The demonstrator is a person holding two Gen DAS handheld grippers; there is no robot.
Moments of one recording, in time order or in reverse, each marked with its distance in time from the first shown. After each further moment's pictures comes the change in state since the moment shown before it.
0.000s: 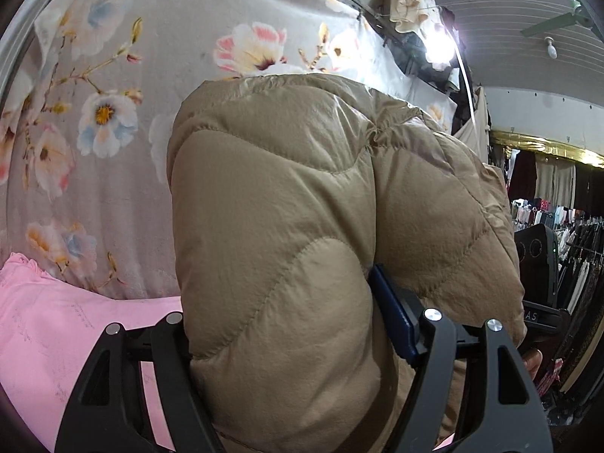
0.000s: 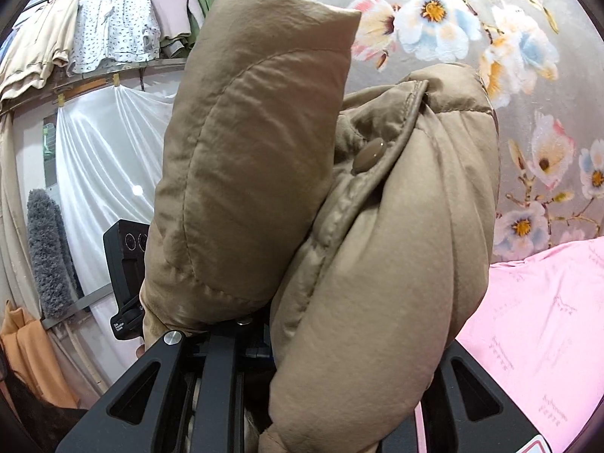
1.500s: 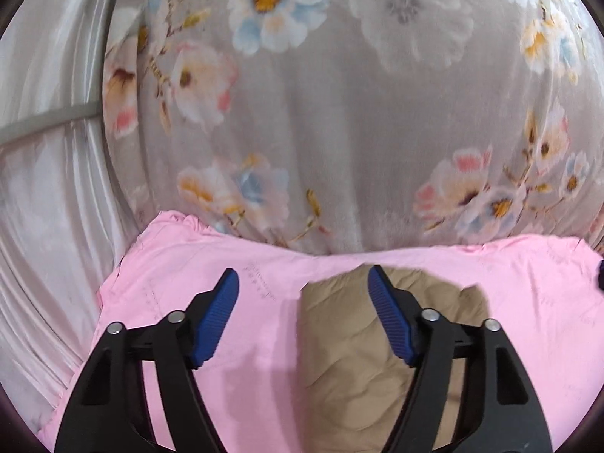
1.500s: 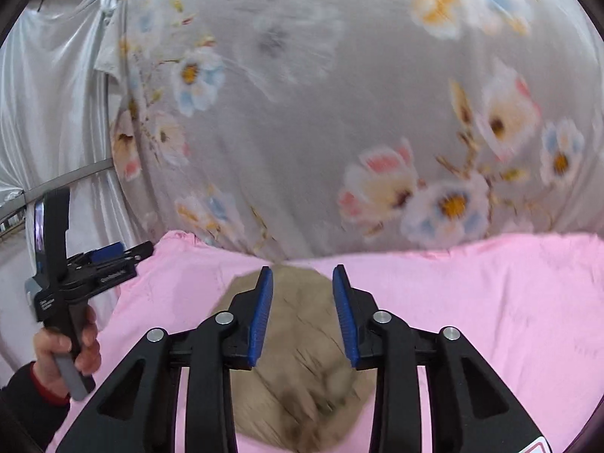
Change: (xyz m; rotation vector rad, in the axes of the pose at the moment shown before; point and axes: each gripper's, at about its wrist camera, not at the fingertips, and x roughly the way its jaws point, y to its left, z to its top) left arm 0.138 0.199 -0.066 0.047 0.192 0.823; right arm 0.193 -0.131 -0.028 -0.114 0.076 -0.471
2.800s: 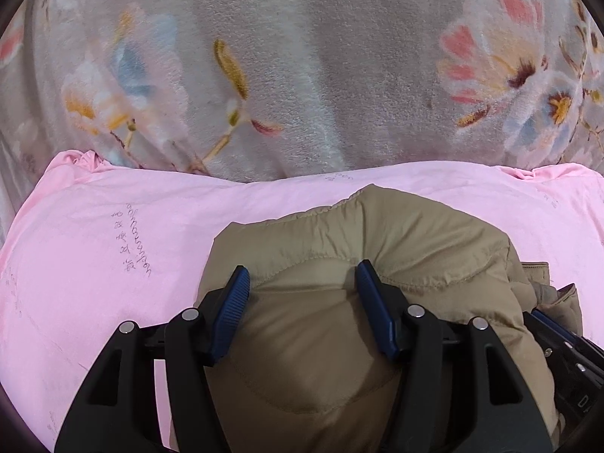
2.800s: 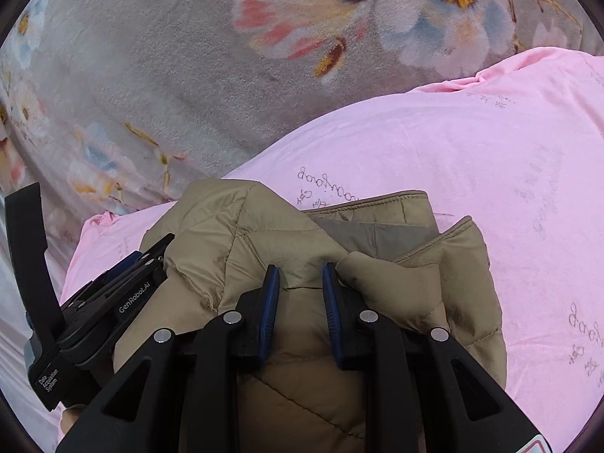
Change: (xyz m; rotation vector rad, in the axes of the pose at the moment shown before) left arm 0.262 -0.067 -0.096 0.066 0.192 -0.056; right arm 0.263 -0.072 -0.122 0.366 0.279 -0.070
